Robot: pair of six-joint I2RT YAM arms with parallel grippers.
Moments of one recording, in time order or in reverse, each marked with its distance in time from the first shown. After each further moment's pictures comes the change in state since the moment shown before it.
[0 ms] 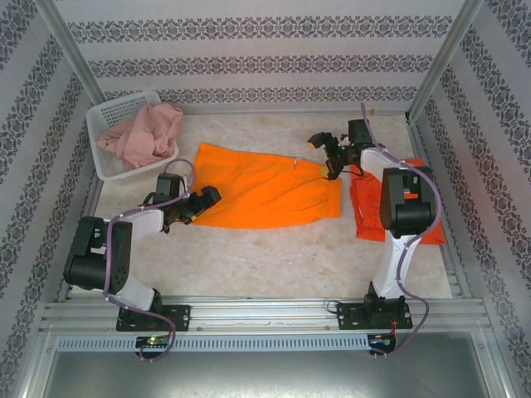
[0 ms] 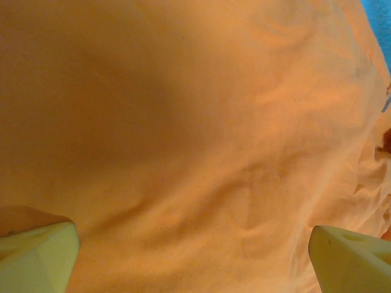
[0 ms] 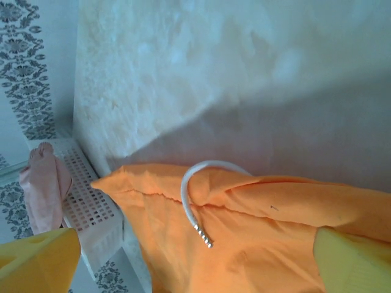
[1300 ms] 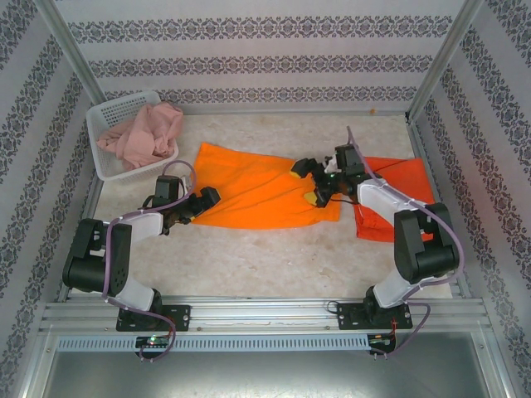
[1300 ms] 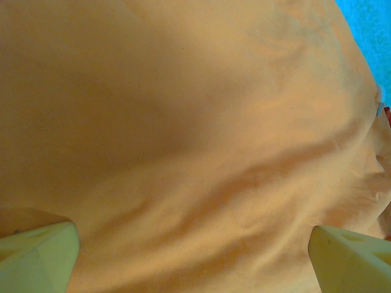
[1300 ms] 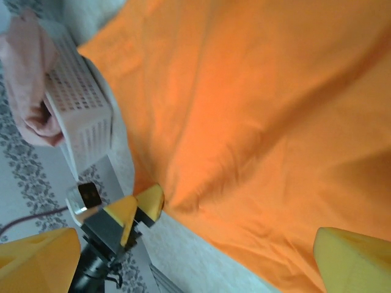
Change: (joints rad) left arm 0.004 -0.016 -0.032 0.049 -0.026 0.014; right arm 0.218 -0.432 -0.460 0.082 -0.024 0.033
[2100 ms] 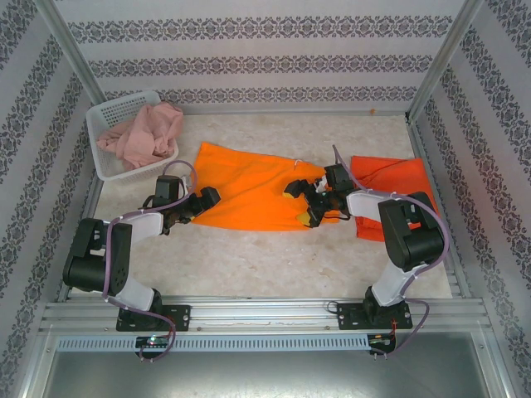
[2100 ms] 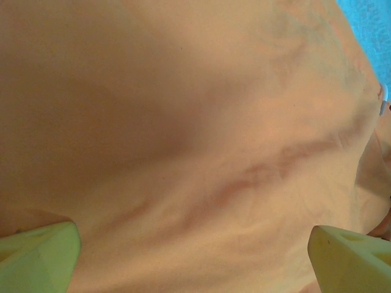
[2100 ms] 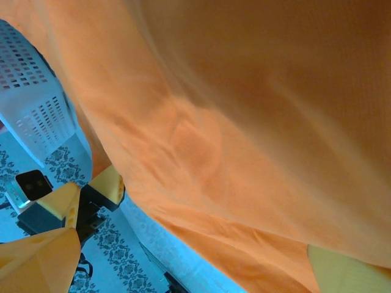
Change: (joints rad) left arm 0.005 0.003 0.000 0.004 -0.008 0.028; right arm 0.006 0.114 -0.131 0.145 -0.069 0.025
